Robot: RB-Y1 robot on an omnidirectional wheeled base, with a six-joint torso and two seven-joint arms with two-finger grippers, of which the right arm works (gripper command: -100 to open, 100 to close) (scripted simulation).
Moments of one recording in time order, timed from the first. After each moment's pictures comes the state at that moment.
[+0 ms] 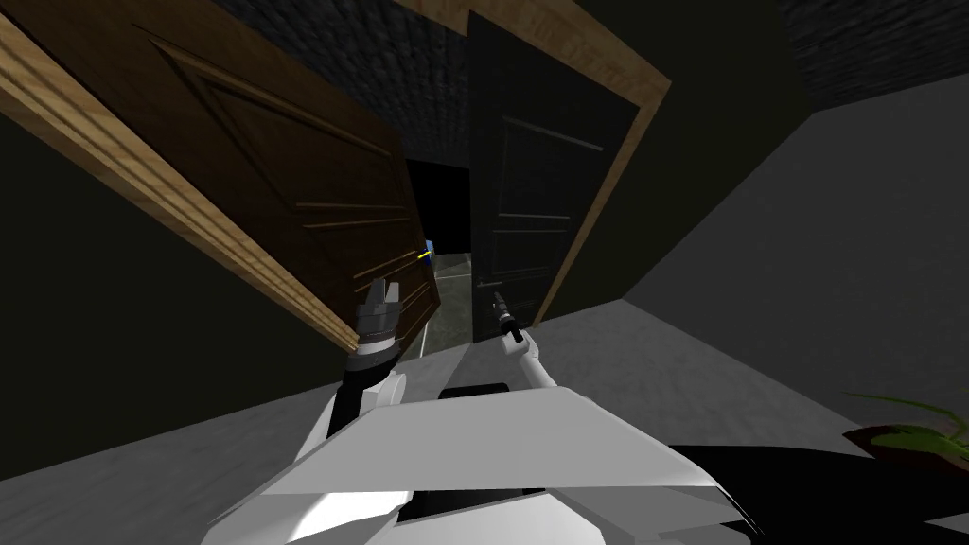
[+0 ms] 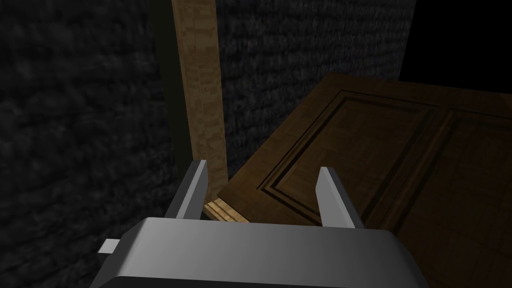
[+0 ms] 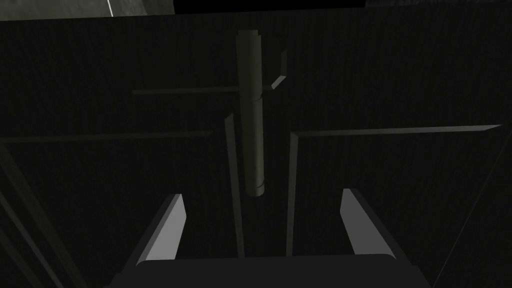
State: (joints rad) arm -0.19 -0.04 0.12 -1.10 0.10 -0.31 -0.15
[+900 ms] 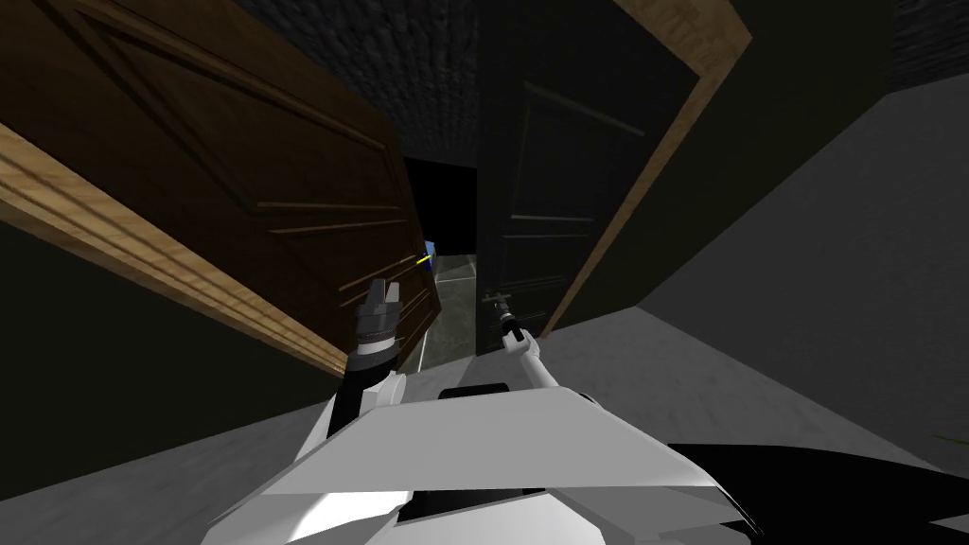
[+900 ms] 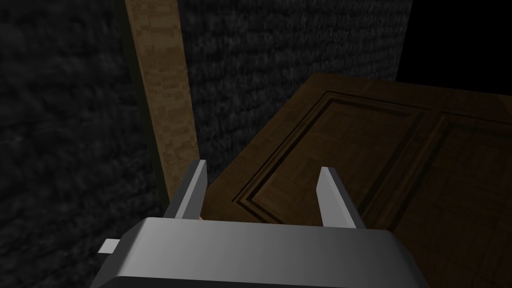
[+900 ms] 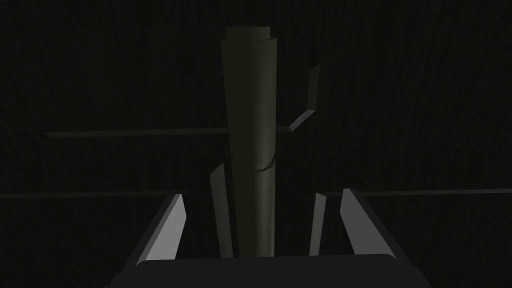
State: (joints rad) arm -0.21 -0.05 0.10 -1.07 0.09 -0.31 -0.15
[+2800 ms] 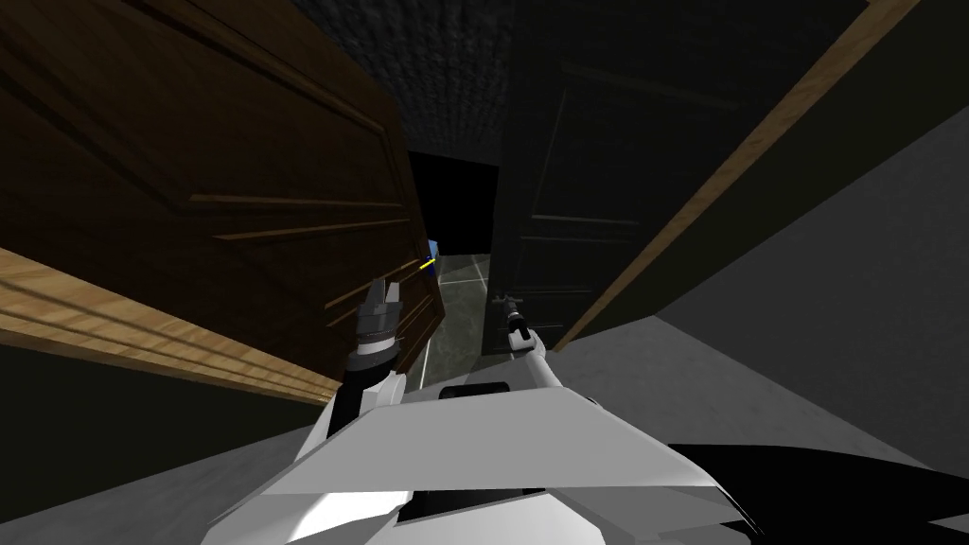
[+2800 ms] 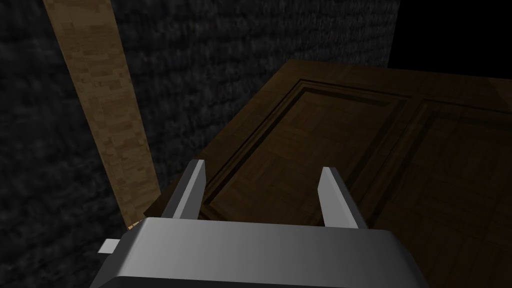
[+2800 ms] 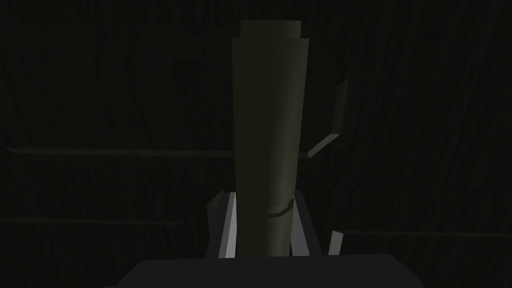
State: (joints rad) arm -0.20 -0.04 -0.03 -1.08 0.11 -0.30 -0.11
